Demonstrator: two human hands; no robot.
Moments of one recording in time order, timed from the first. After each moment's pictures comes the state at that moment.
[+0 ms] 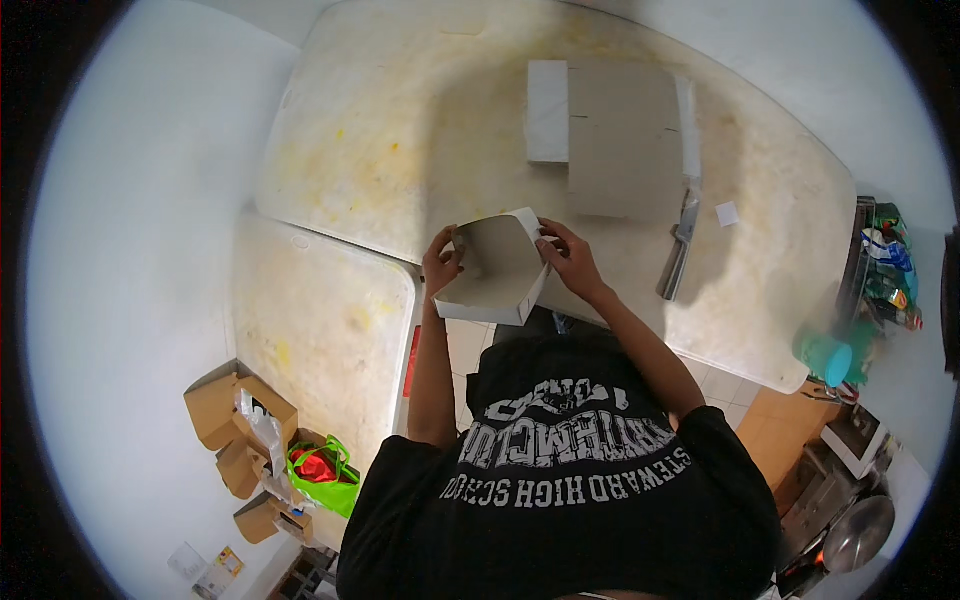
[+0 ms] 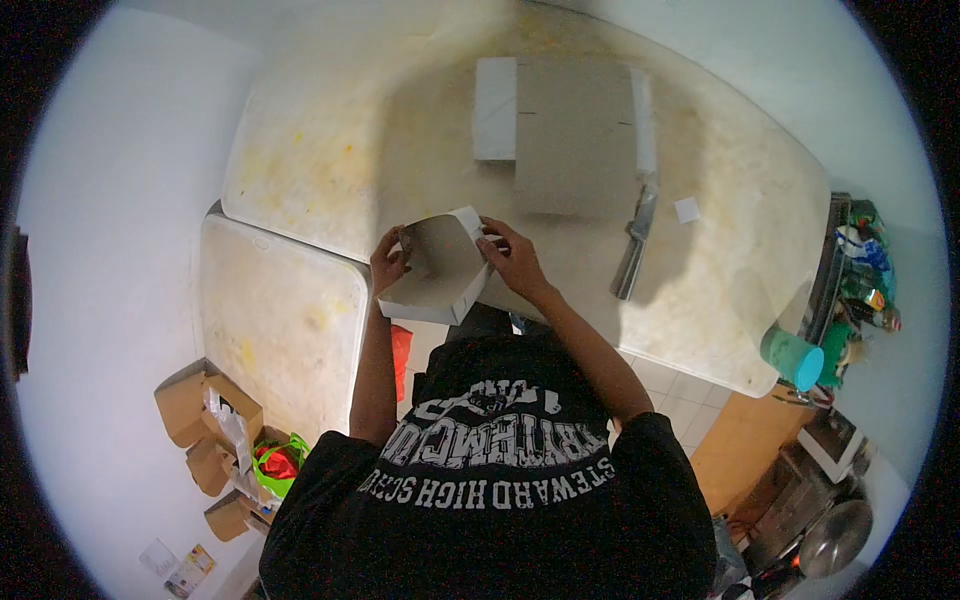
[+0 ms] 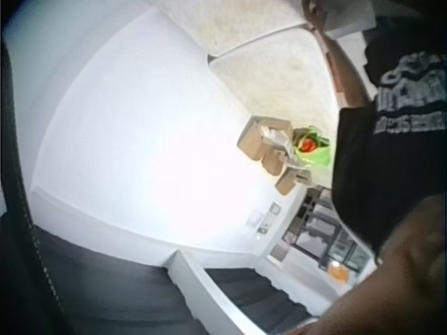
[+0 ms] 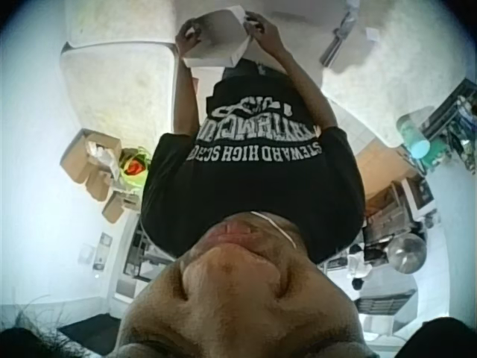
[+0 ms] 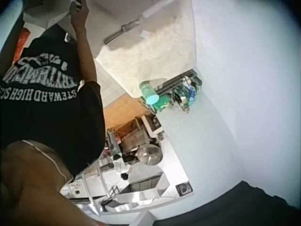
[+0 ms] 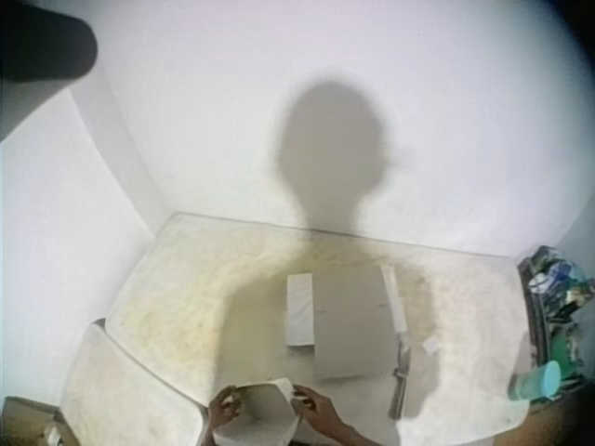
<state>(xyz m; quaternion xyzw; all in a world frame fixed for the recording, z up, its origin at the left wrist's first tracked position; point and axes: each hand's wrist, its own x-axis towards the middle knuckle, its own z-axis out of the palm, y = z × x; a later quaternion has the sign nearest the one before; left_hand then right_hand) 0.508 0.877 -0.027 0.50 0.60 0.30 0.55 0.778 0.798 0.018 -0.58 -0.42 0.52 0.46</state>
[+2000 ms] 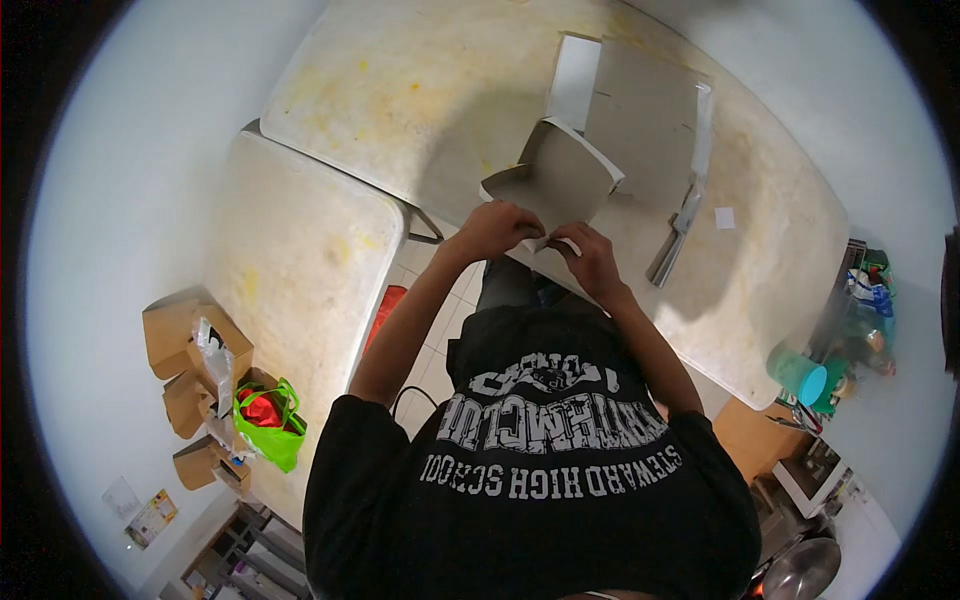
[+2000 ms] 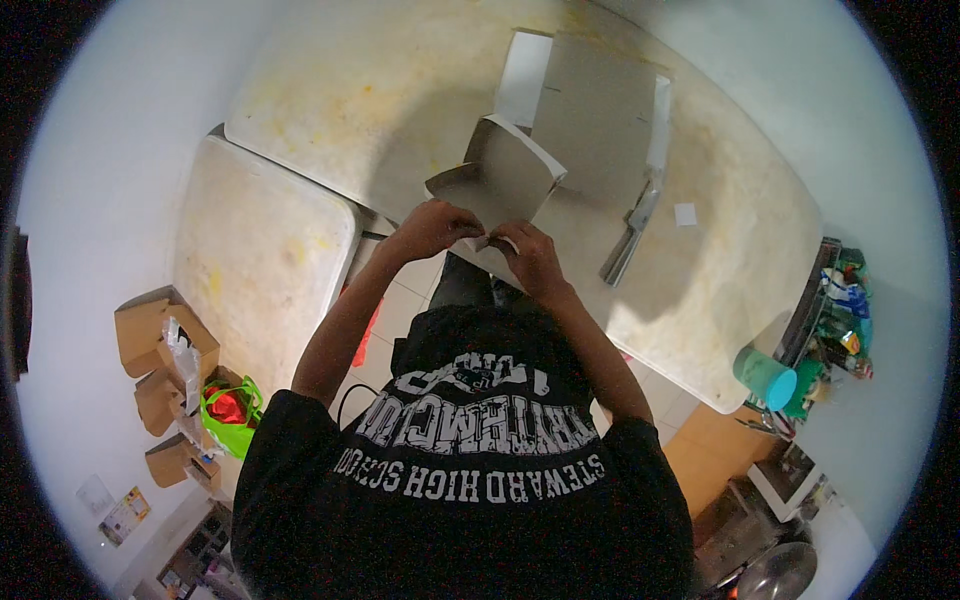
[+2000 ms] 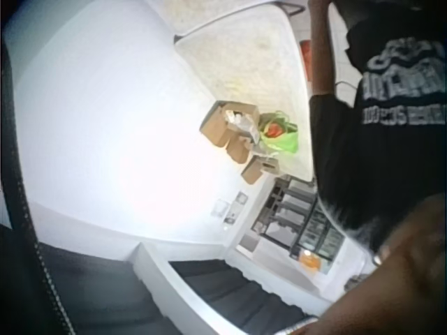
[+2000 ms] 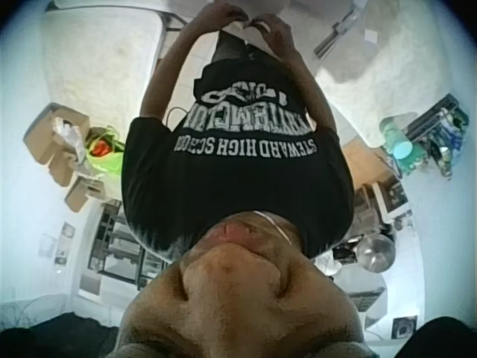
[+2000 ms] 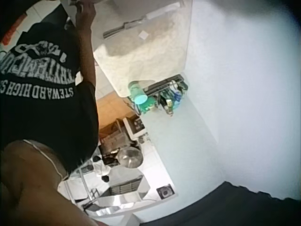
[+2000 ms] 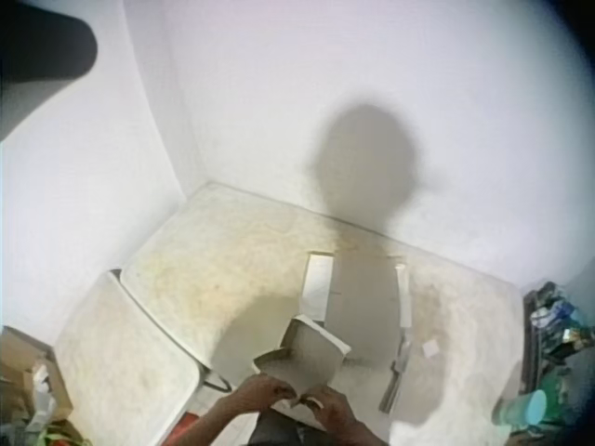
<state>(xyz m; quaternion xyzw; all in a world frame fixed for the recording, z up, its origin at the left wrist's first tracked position) 0.596 0.848 0.087 0.83 0.36 0.04 0.43 0.799 0.747 0.045 -0.55 -0.70 0.27 0.37</state>
